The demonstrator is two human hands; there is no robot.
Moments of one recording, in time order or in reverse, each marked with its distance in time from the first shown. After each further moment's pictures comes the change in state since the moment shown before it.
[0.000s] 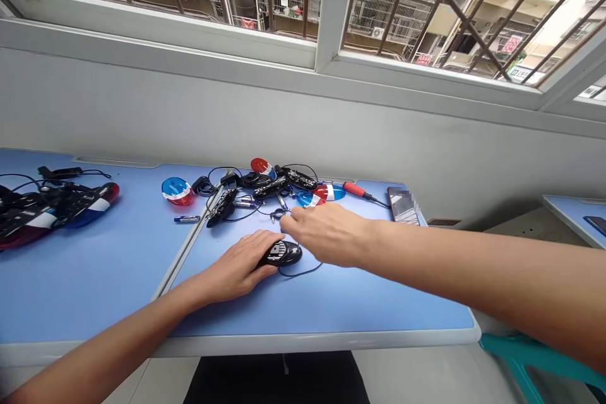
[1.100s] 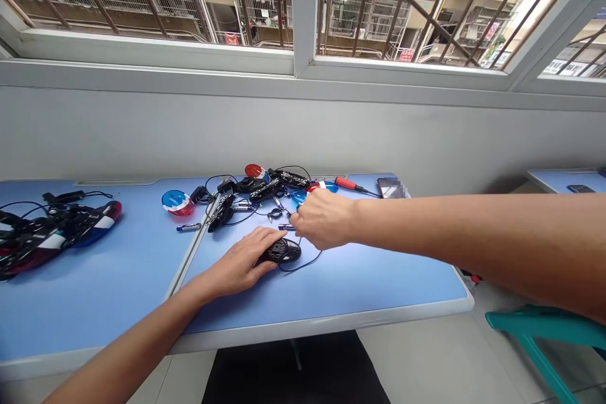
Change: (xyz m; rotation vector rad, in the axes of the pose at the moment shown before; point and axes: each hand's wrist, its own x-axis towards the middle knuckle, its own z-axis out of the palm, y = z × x) left_hand -0.001 -0.002 0.001 0.037 0.010 0.074; right_hand -0.010 0.005 0.007 -0.118 -0.002 -0.036
